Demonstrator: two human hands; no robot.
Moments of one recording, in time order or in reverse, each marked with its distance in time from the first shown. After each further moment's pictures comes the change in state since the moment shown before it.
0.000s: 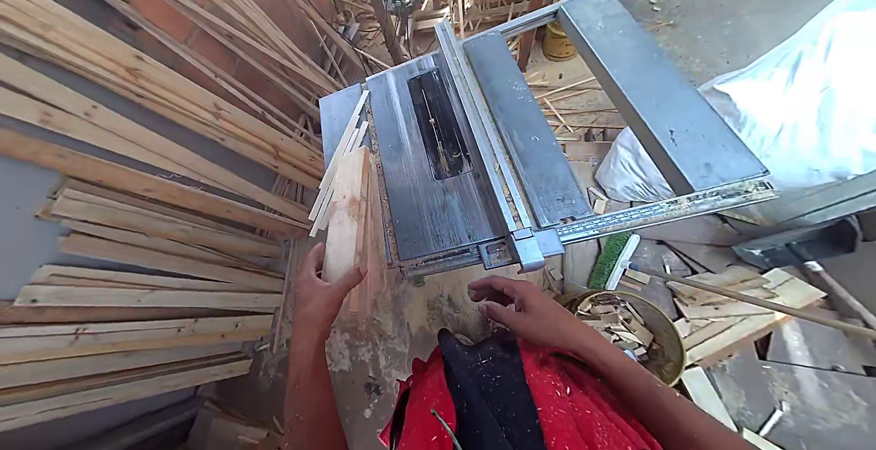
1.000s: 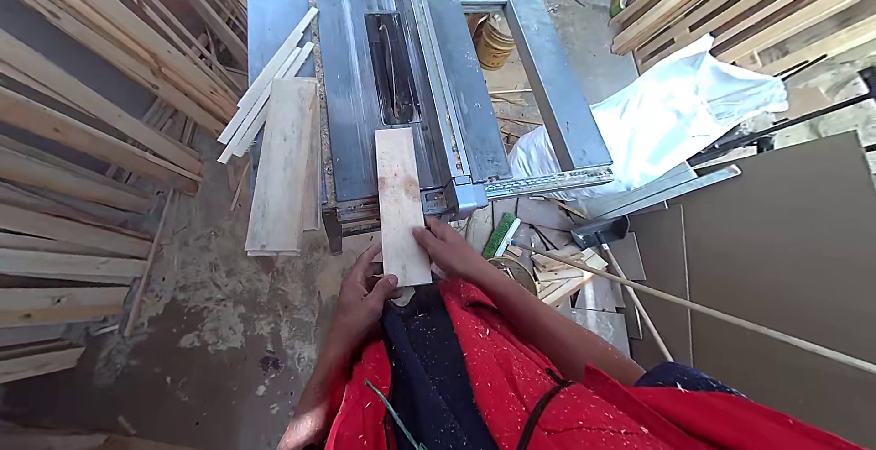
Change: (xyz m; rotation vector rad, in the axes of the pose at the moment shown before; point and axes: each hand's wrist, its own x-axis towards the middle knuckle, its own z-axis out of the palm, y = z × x) left_hand -0.123 -0.092 0.141 -0.686 -0.587 0.100; right_hand -0.019 -0.026 0.044 -0.123 0.260 0.104
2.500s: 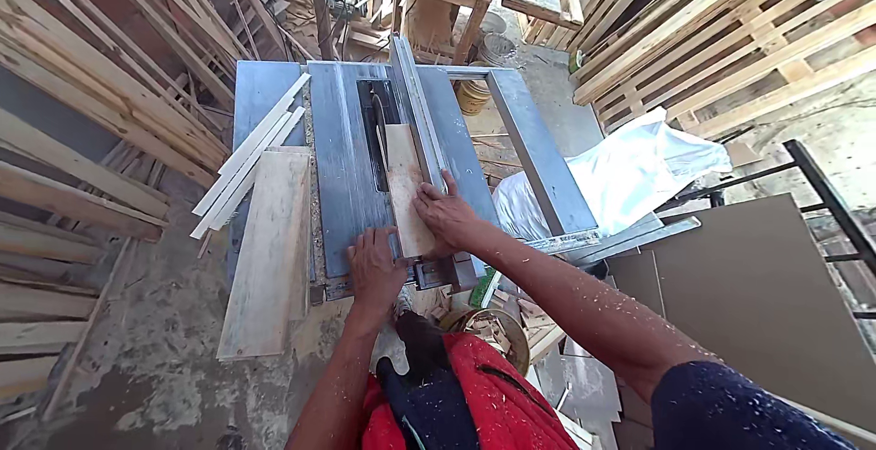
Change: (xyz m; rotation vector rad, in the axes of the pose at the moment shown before) left_hand 0.191 0.065 0.041 1.107 0.284 0.310; right_hand 0.165 -0.063 -0.119 -1.480 -0.066 -0.323
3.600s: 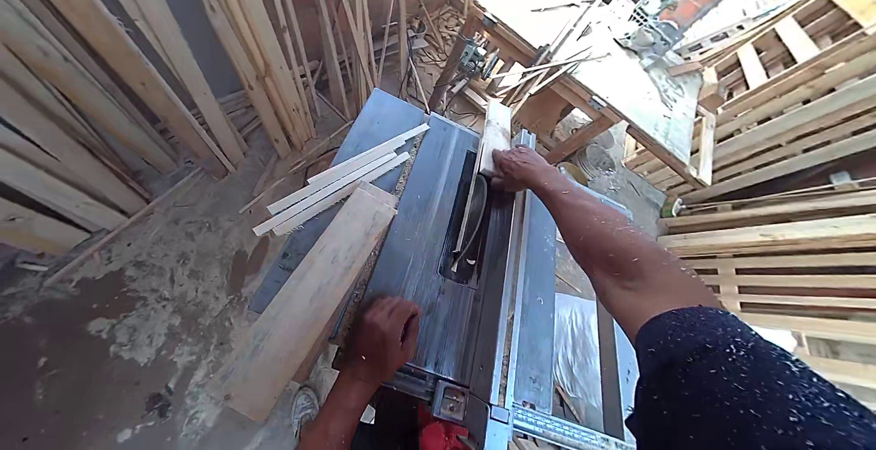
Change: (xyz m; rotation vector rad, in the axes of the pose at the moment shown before) left_hand 0.064 -0.079 0.054 -0.226 0.416 0.060; right_hand 0.323 0.193 -0.092 -0.230 -0.005 -0.113
